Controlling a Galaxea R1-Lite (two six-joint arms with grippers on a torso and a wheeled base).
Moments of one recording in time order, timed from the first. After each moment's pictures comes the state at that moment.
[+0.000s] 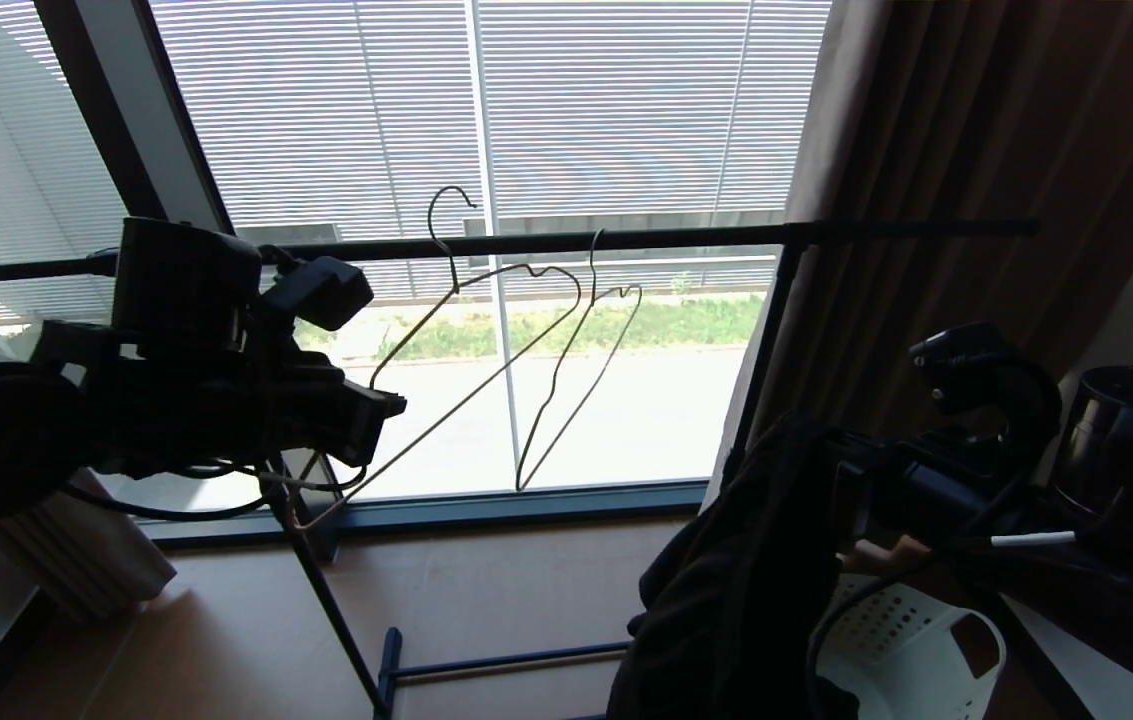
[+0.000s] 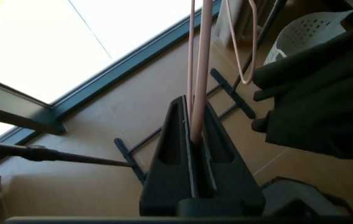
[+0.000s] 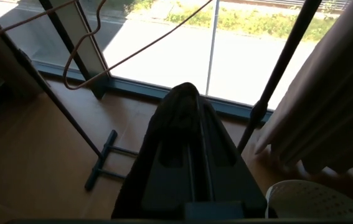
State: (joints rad) left arm -0.32 1.65 -1.02 -0.10 -0.12 0.22; right arm 0.56 1.55 -0.50 -0.84 -0.17 0.11
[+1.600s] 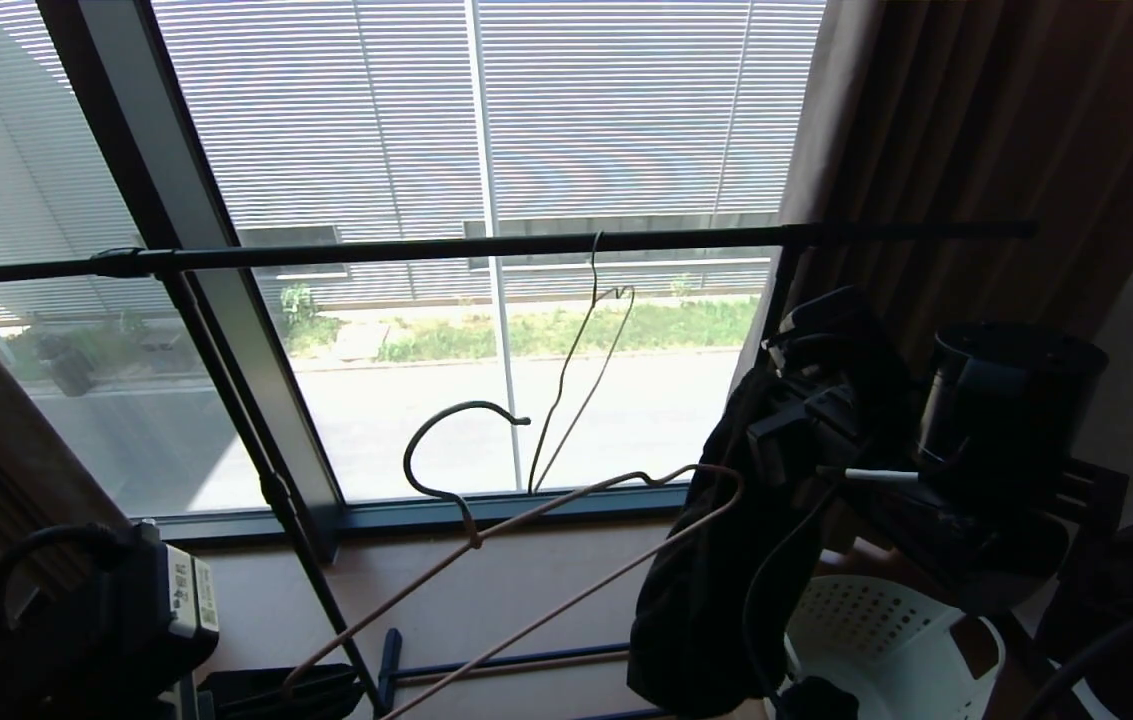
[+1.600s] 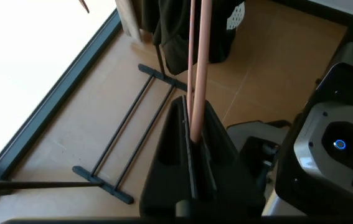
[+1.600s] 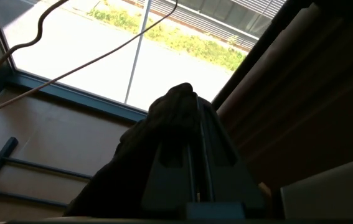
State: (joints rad) left arm -0.58 1.11 -0.39 -0.19 -0.29 0.32; right arm 0.68 1.71 -0.71 -0.83 -0.53 -0.23
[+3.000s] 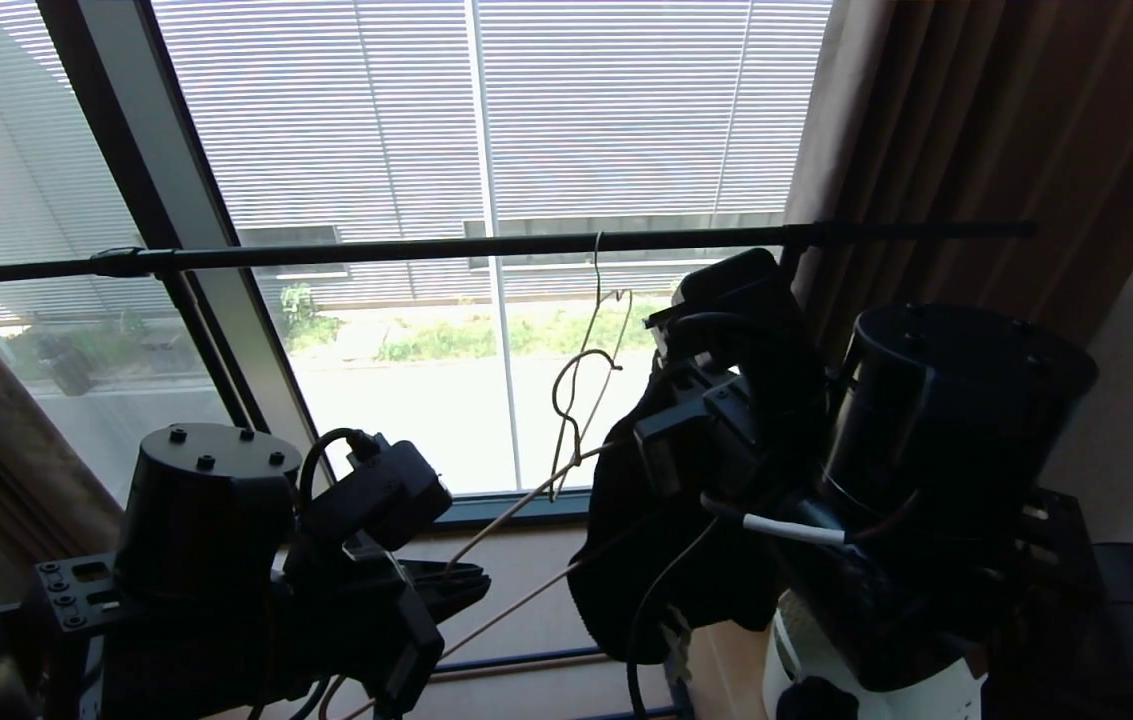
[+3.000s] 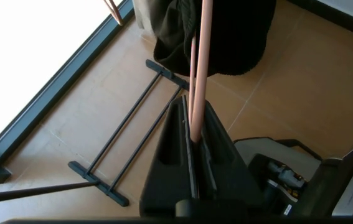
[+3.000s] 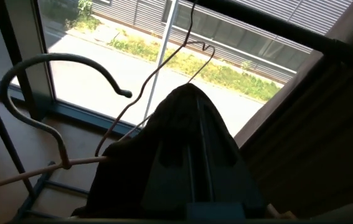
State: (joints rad) left arm -0.64 1.54 -0.54 -0.43 -0.17 0.22; right arm 0.98 1.76 -0.90 -0.80 -0.75 -0.22
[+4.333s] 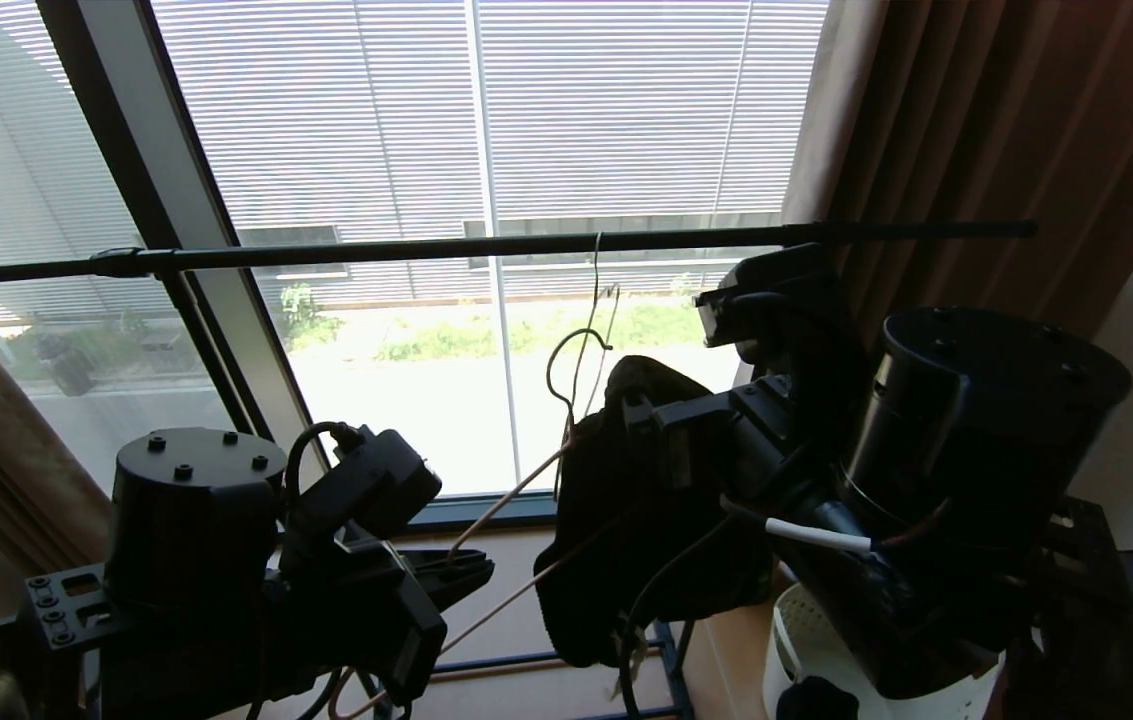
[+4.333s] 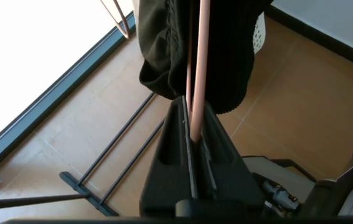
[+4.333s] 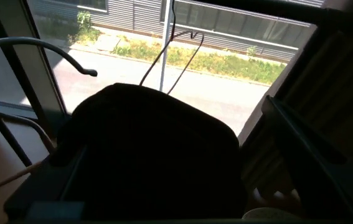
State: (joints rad) left arm -0.64 1.54 -0.50 -0.56 -0.16 0.15; right arm 0.97 1.74 -0.87 -0.82 -0.78 -0.08
